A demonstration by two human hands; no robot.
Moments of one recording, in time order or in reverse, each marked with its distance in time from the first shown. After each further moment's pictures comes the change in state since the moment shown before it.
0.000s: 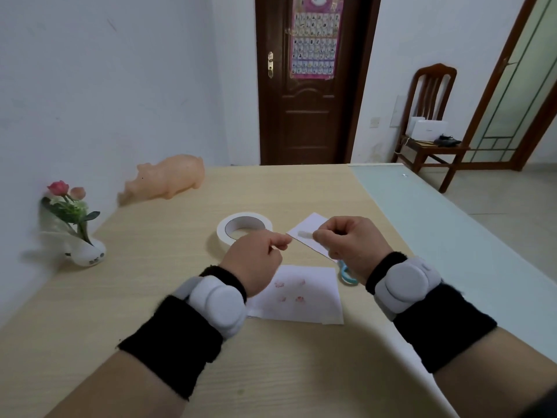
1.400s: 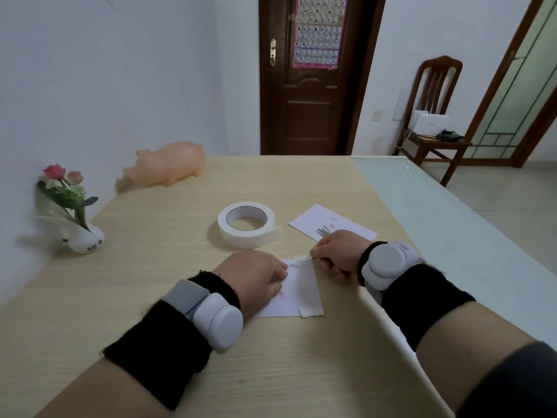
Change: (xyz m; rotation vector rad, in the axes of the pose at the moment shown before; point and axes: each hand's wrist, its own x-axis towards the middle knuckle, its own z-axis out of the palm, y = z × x) left_hand -0.010 -0.032 0.009 0.570 -0.285 0.236; right_hand 0.027 0.030 0.012 -0.262 -0.284 0.484
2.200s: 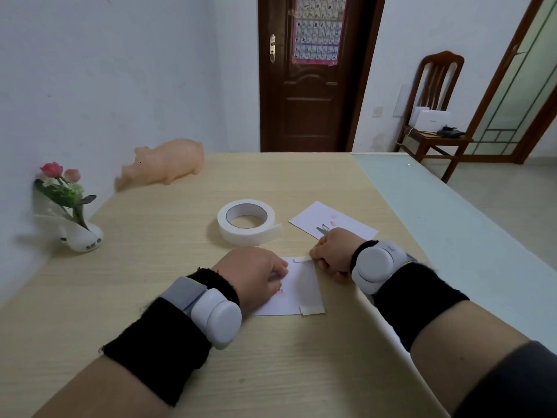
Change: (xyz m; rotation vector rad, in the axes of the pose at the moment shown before) left_hand 0.000 0.000 -0.004 -0.056 -0.021 -0.051; right_hand -0.006 -0.011 0.007 -0.242 0.059 0.002
